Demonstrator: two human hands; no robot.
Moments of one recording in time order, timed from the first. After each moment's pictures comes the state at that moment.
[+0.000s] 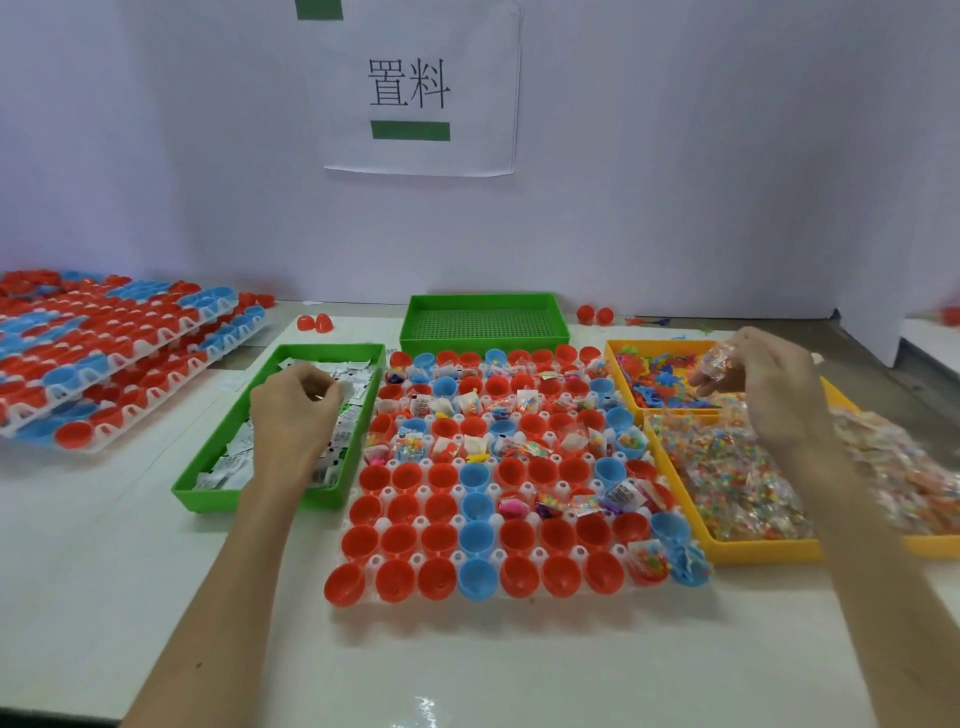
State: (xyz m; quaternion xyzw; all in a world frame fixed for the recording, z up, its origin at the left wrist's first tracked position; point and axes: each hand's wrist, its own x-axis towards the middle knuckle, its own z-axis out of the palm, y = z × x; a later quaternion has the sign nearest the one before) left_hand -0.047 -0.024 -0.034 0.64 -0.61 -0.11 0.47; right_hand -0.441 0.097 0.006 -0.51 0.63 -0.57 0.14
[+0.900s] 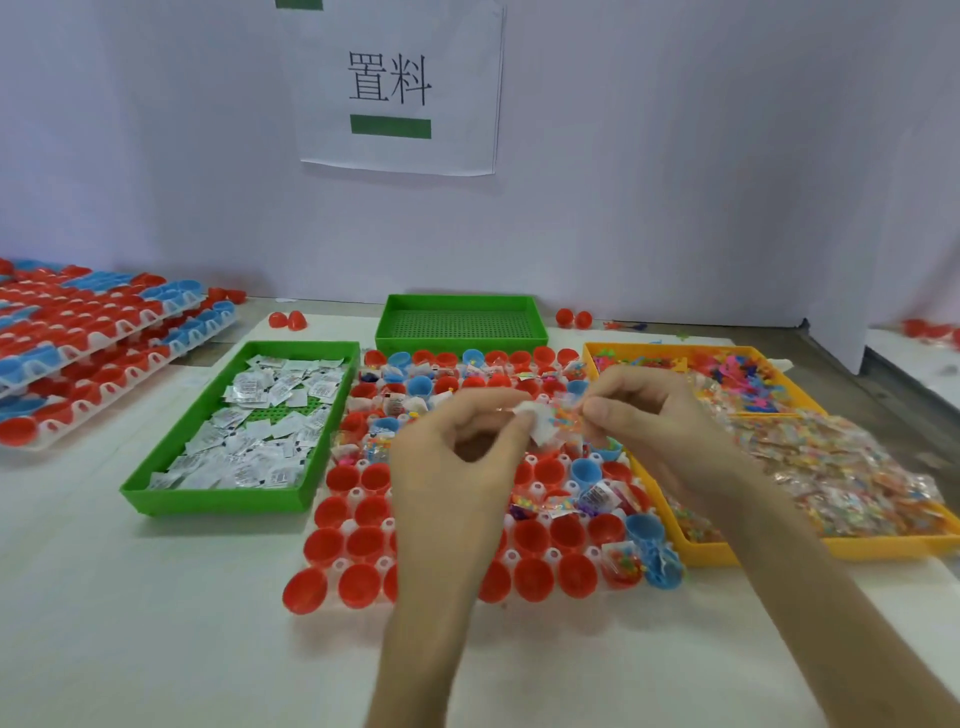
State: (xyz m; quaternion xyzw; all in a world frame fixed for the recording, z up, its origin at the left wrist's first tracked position) left_hand -0.184 0.127 0.004 0.37 -0.59 -0.39 0.61; right_hand -0.374 0.120 0.015 -0.65 0.41 -0.51 0.39
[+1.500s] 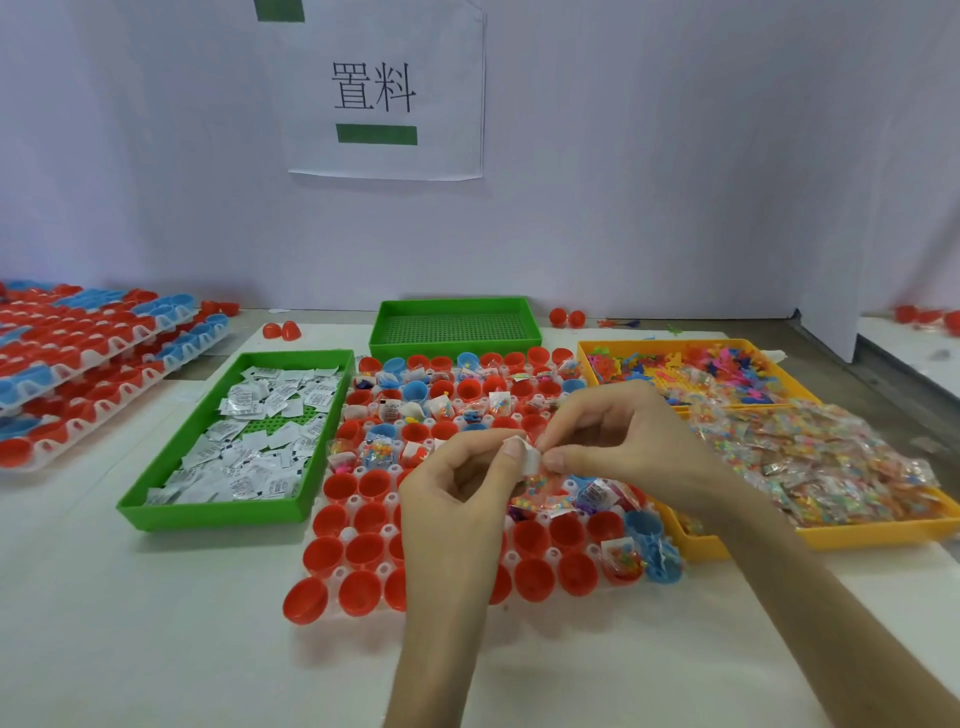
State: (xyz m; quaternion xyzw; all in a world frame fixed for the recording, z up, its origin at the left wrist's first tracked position) left_hand -0.187 0.138 -0.016 0.38 -0.53 -0.47 0.60; right_hand -0.365 0.126 0.015 -0.71 0.43 -0.43 0.36
